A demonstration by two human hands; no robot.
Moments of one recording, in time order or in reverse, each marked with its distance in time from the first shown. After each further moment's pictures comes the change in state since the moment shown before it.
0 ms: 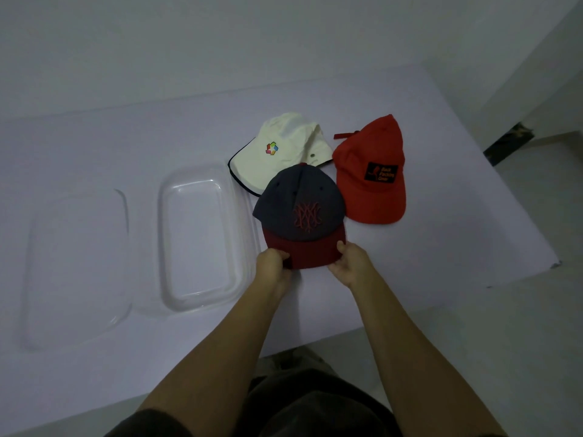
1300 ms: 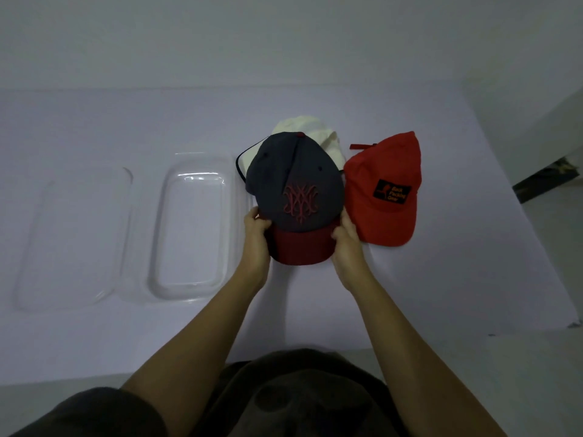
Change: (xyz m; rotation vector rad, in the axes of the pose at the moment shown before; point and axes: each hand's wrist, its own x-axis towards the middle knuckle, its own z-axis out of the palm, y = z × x) left_hand -0.006 0.026 0.022 0.137 -0.106 0.533; right_hand -0.005 -0.037 0.023 -0.864 -0.308 -0.488
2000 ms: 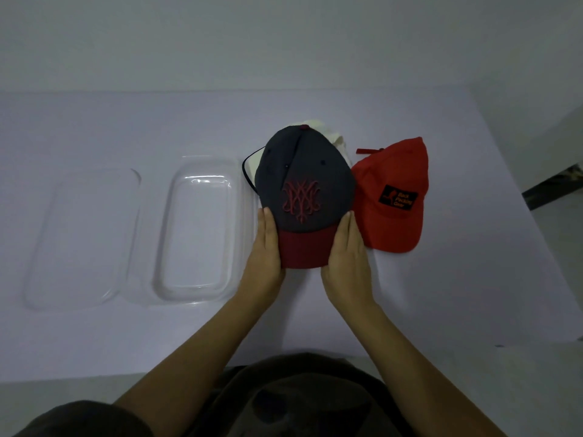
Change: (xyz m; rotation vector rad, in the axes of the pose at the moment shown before) left_hand -0.030 0.000 -0.009 0.926 -0.133 0.403; right_hand -0.027 0.012 0.009 -0.973 0.259 -0.548
